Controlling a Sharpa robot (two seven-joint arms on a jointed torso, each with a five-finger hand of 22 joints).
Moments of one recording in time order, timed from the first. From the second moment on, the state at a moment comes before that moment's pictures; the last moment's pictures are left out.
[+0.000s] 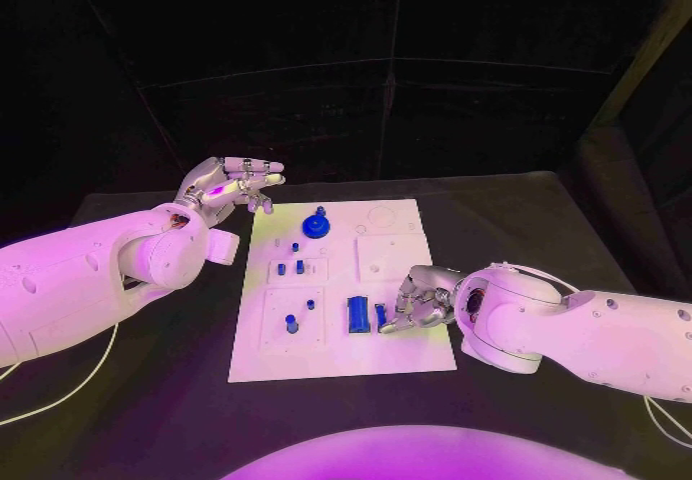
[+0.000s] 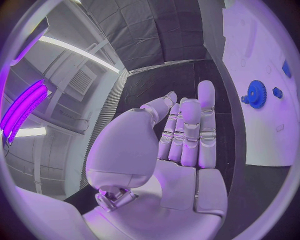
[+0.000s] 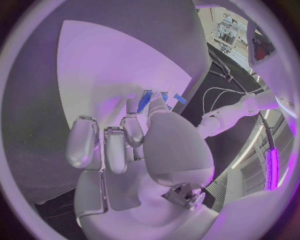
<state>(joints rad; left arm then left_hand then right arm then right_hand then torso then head) 1.23 -0.80 -0.10 1.37 -0.05 -0.20 0.40 1.31 -0.08 0.46 -0.11 0.05 1.00 0.18 0.14 0.07 1.08 0.11 0.27 0.08 1.26 0.02 1.10 0.54 0.17 1.20 0.11 0.64 0.71 1.01 -0.94 -0.04 1.87 -1.30 -0.20 -0.61 1.27 -0.06 -0.14 0.24 0.10 1.02 0.06 0.46 0.22 1.40 -0.02 1.20 1.22 1.47 -0.09 1.47 1.31 0.09 1.43 0.03 1.36 1.14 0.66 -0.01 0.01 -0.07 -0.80</state>
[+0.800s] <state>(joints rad) 1.23 -0.80 -0.10 1.36 -0.05 -0.20 0.40 1.31 -0.08 0.46 -0.11 0.05 1.00 0.18 0.14 0.07 1.08 0.11 0.27 0.08 1.26 0.02 1.10 0.54 0.17 1.20 0.11 0.64 0.71 1.01 -0.91 -0.04 1.81 -1.30 -0.21 -0.62 1.28 -0.01 -0.17 0.23 0.15 1.02 0.06 0.46 0.22 1.40 -0.02 1.19 1.22 1.47 -0.09 1.47 1.31 0.09 1.43 0.03 1.36 1.15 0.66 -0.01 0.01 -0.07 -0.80</state>
